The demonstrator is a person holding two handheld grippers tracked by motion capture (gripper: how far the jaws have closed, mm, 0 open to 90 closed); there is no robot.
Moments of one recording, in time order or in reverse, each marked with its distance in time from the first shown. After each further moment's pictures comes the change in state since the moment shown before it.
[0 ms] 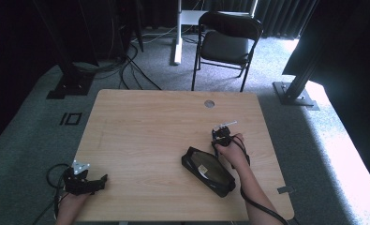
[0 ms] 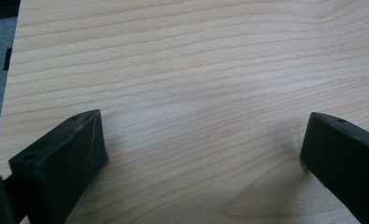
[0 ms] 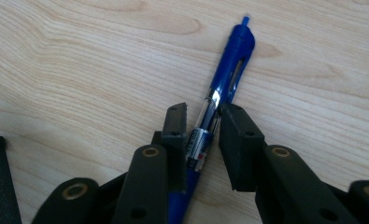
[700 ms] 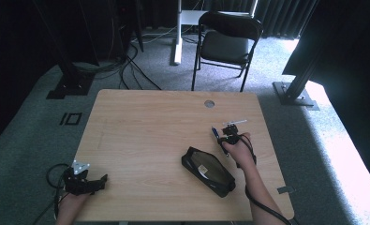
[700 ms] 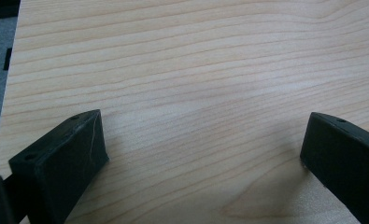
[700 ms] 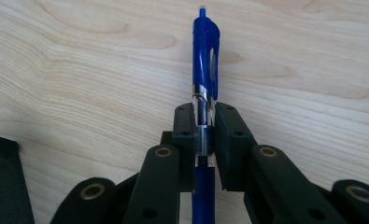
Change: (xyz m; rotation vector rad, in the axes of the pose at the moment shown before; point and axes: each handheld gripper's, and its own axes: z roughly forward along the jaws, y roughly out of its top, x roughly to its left) left arm 0.000 0.000 0.000 0.000 0.000 0.000; right arm -0.020 -0.002 -0.020 -0.049 0.030 0.067
